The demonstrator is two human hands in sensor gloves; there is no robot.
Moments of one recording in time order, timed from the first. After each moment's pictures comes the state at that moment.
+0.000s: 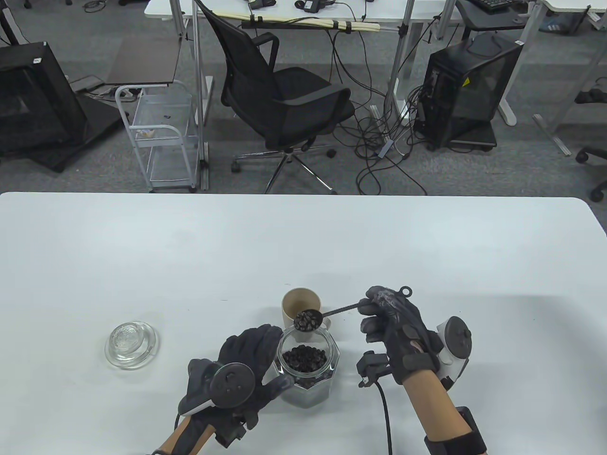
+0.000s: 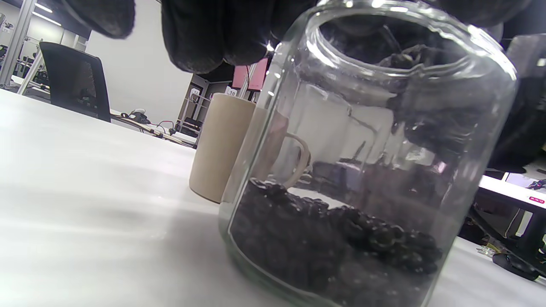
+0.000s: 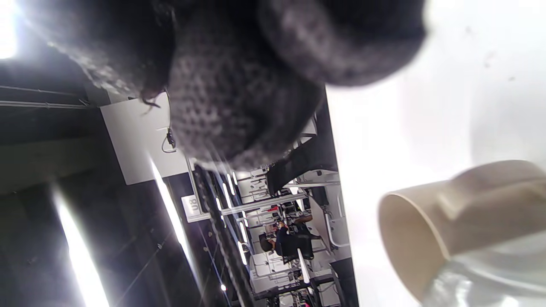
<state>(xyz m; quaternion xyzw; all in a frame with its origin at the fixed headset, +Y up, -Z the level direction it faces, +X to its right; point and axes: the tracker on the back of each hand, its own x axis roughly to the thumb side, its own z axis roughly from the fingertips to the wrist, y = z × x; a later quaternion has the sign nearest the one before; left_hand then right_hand) -0.151 -0.714 -0.275 0.06 -0.25 0.18 0.95 0.184 -0.714 -0.344 -0.07 -0.03 0.61 0.79</state>
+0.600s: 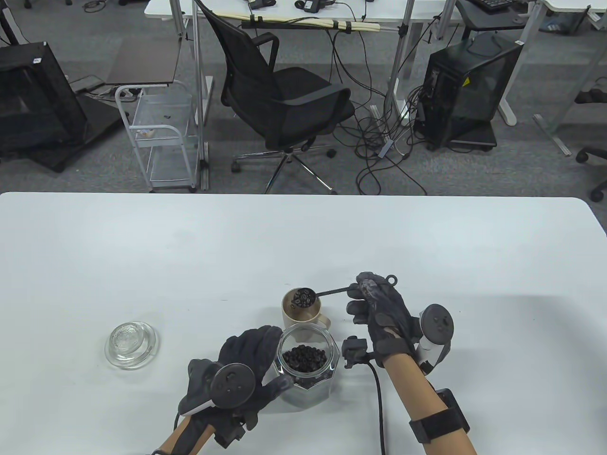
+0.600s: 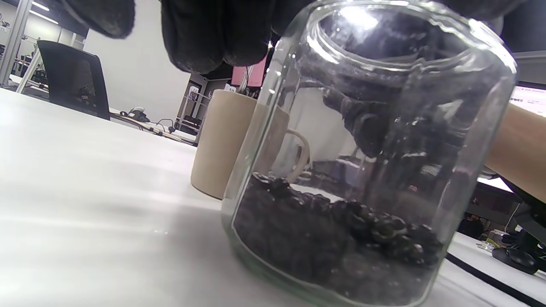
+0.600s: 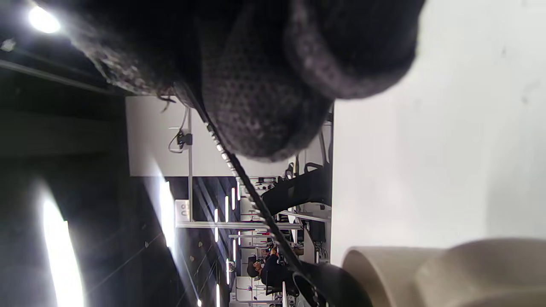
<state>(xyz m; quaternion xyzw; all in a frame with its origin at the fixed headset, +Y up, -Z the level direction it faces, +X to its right) -0.151 -0.715 -0.275 0.05 -0.26 0.17 0.95 0.167 -0.732 -0.373 -0.06 -0.11 0.71 0.70</state>
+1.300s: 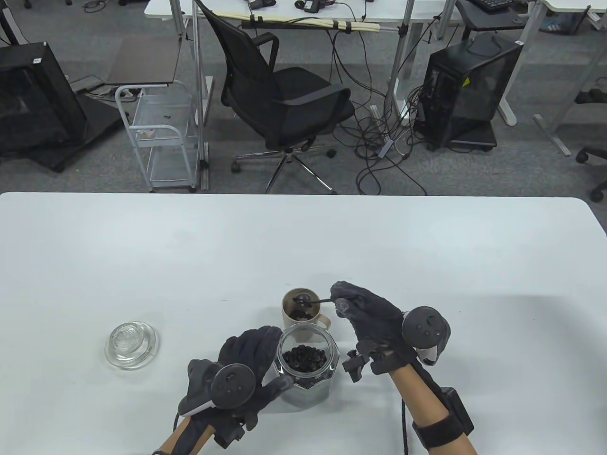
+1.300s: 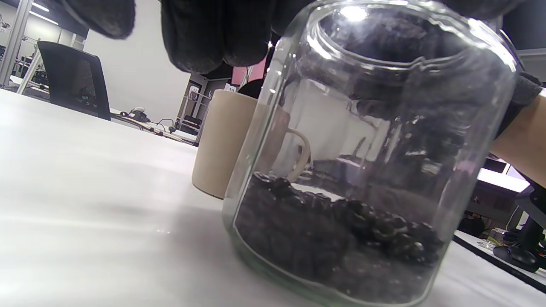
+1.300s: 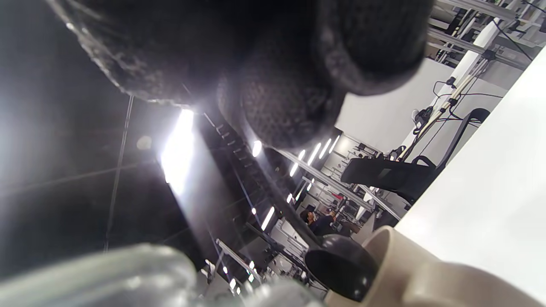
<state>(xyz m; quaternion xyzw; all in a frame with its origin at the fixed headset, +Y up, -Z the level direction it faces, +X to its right) -0.151 -0.715 -0.274 0.05 -0.26 0.17 0.95 0.152 -0.693 -0.362 0.19 -0.18 0.79 0.56</state>
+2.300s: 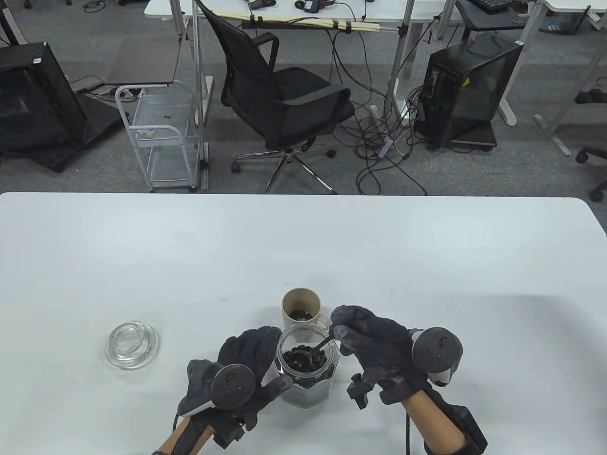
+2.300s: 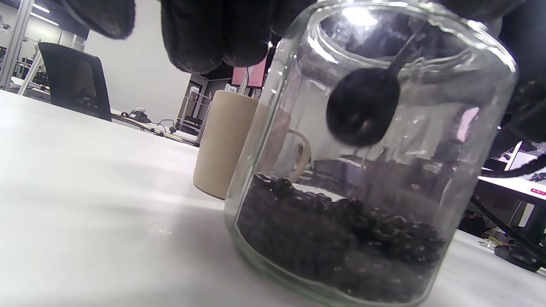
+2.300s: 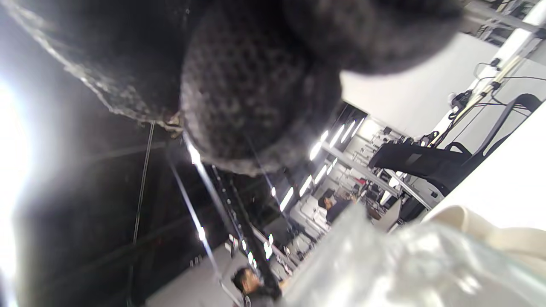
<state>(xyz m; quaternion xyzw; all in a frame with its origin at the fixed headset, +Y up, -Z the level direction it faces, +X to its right) -0.152 -0.715 -0.274 0.05 -0.26 0.17 0.95 0.136 -0.657 -0.308 0.26 -0.16 0.81 0.50</state>
